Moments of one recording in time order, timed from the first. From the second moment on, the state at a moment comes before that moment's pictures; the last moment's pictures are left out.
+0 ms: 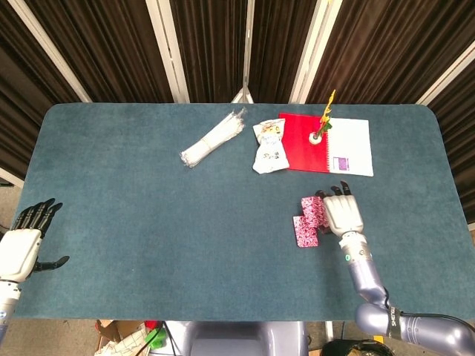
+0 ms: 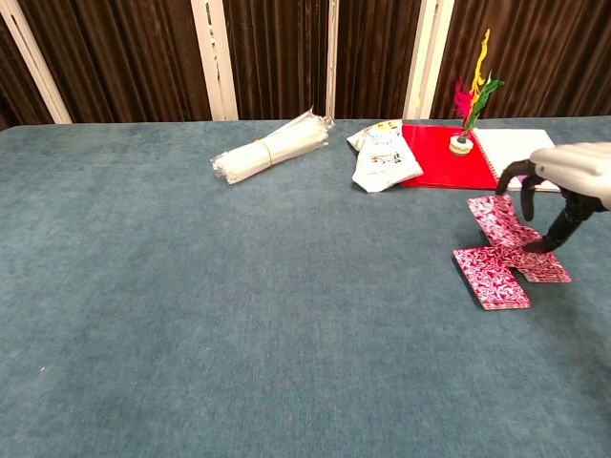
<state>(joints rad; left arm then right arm) -0.16 -1.09 -0.04 -1.72 1.41 1.35 0.07 0.64 -1.47 0.16 -1.57 -0.86 1.12 -0.61</state>
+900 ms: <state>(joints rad) -0.16 -1.08 -0.04 -1.71 1.41 1.35 0.05 0.75 -1.65 0.12 -1.68 -0.77 1.19 -0.91</state>
